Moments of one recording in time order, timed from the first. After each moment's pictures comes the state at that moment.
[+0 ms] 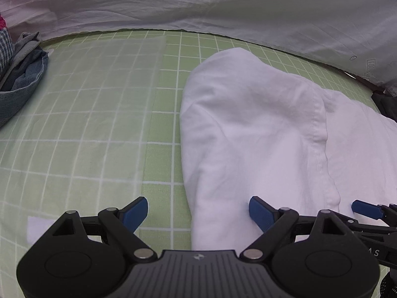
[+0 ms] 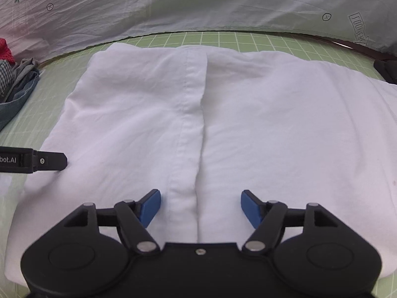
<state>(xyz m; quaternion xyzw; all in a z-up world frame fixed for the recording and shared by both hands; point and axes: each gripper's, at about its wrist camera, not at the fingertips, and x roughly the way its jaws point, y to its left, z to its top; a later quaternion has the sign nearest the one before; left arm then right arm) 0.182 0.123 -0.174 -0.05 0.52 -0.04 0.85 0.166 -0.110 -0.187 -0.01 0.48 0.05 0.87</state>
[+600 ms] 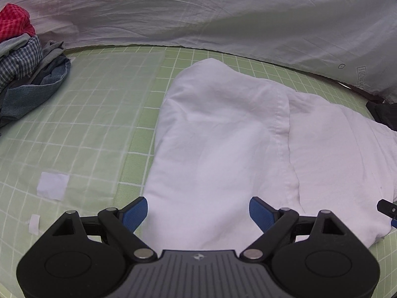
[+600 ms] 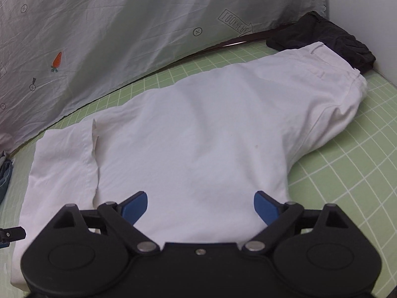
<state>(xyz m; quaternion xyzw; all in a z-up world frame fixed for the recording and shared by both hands) 0.124 0.054 -0.135 -0.06 0.48 0.00 0.87 0.097 -0.278 -0.153 0.16 0.40 -0.08 0.90</state>
